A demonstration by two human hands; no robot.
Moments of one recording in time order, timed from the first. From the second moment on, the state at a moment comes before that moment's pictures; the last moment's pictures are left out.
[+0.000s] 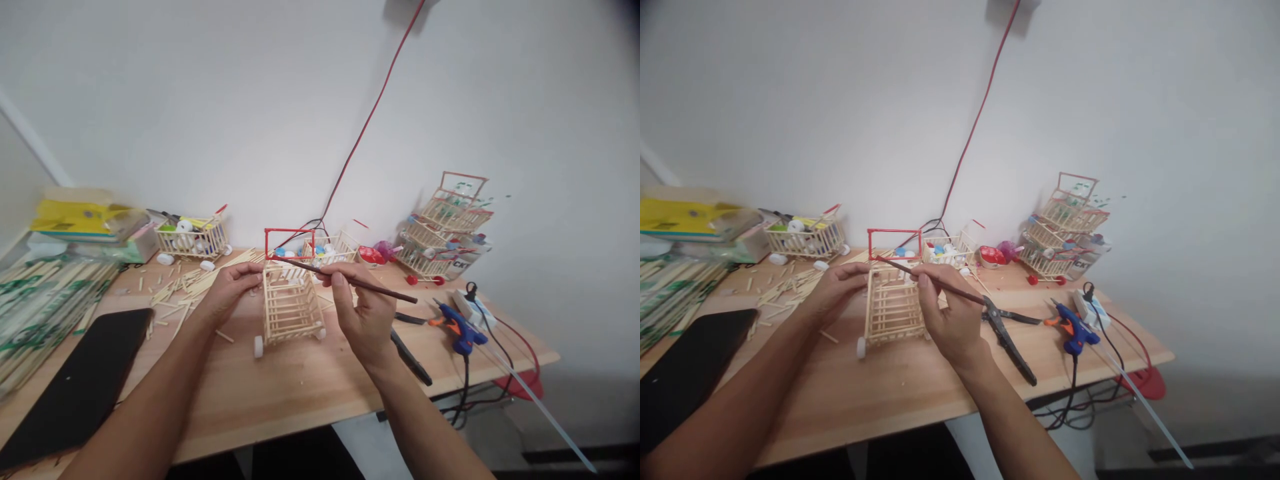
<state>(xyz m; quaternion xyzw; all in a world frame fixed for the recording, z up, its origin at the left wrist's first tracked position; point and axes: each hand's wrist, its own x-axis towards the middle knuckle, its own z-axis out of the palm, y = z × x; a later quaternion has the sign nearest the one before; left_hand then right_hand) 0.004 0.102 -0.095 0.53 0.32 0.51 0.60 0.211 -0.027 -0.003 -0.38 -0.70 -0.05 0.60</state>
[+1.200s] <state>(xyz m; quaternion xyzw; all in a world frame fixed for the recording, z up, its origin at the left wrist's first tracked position) 0.006 0.101 -0.087 0.49 0.33 0.61 0.53 0.229 -0.005 -0.037 -0.30 -0.64 0.02 0.71</state>
